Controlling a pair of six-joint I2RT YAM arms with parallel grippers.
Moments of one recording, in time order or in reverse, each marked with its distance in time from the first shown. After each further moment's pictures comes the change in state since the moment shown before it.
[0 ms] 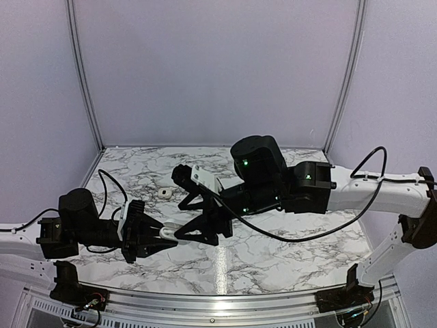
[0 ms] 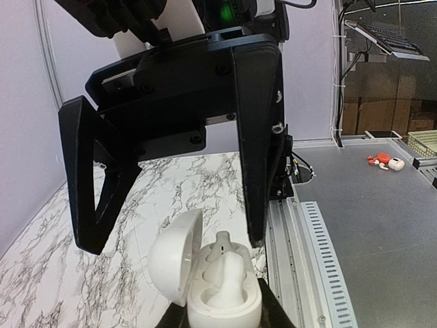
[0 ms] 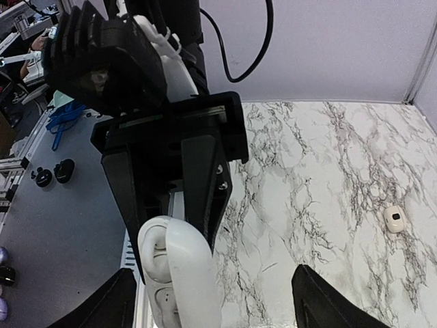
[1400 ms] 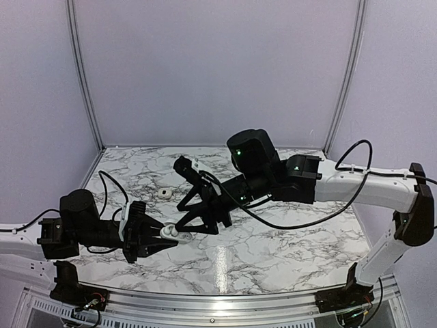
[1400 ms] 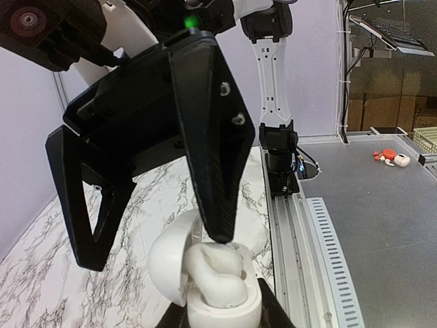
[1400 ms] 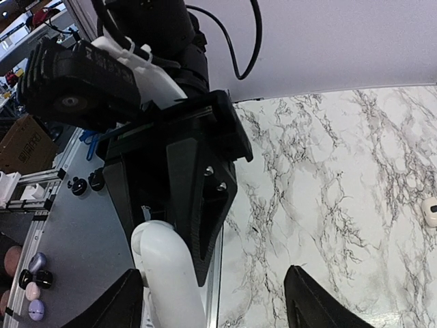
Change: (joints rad) left arm 0.000 0.003 -0.007 0.003 -0.017 0.015; right arm -0.095 0.069 0.028 0.014 -0.223 0.084
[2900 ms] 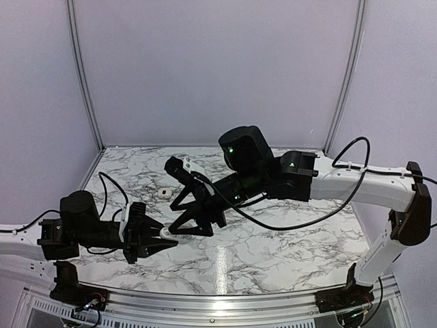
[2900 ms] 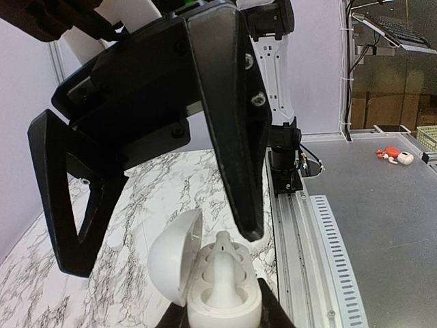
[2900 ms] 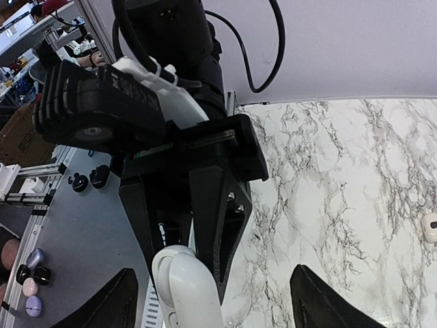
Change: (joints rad) left arm -0.001 -0.004 -0.012 0.004 -0.017 0.006; right arm 0.030 0.041 0.082 -0.054 -0.011 -0.042
